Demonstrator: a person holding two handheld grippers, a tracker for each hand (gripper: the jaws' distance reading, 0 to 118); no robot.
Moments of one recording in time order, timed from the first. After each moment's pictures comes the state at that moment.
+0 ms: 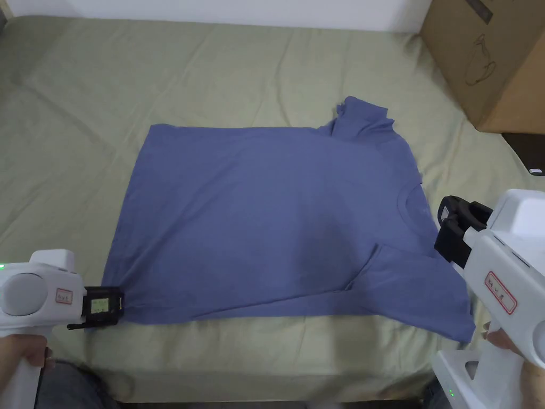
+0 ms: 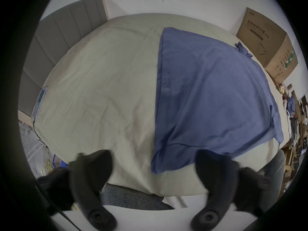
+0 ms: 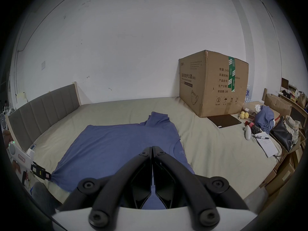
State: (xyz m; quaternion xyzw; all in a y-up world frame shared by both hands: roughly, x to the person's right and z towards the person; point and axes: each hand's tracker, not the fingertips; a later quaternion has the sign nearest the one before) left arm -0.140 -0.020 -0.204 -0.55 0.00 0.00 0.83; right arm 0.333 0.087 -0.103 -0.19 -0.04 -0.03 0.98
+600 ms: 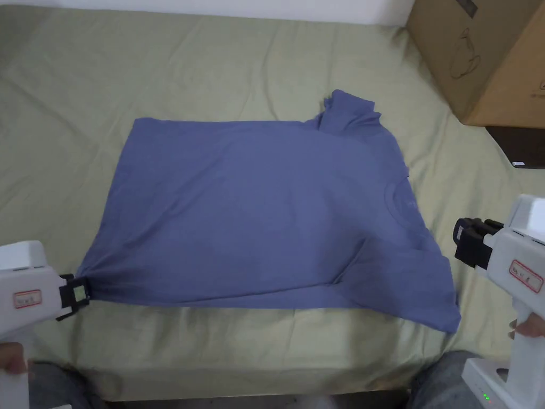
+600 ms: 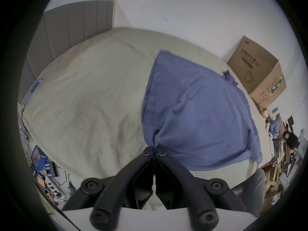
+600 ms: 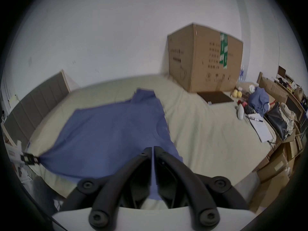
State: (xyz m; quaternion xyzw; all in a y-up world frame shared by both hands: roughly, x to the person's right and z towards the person) left arm -0.140 0.014 -0.179 -0.46 -0.03 0.12 0.88; right arm 0.388 0.073 -0.110 -0.34 -0.07 -0.05 0.94
